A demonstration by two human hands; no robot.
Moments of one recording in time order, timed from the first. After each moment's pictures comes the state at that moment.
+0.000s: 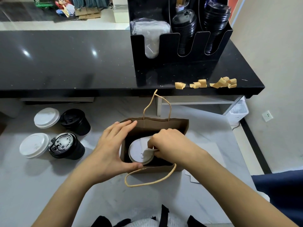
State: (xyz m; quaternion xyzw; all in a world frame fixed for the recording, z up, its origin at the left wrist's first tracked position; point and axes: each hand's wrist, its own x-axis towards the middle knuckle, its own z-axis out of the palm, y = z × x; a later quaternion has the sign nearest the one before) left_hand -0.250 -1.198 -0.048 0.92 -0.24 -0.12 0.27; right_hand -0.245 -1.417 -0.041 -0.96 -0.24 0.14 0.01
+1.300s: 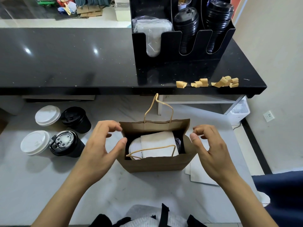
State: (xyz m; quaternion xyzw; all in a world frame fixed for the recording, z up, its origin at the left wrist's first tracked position) left_hand -0.259 -1.190 -0.052 0.89 -0.17 0.03 0.42; right_hand -0.311 -1.501 -0.078 -0.89 0.02 -0.15 0.43
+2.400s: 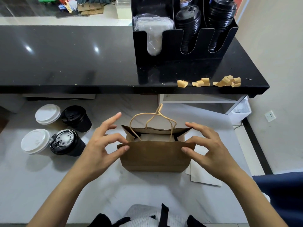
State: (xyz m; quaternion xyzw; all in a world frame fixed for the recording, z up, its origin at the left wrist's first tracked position) left_hand -0.254 -1.180 -0.061 0.90 -0.21 -0.03 0.39; right_hand -0.306 -1.518 -0.086 -0.92 -0.08 -0.06 0.37
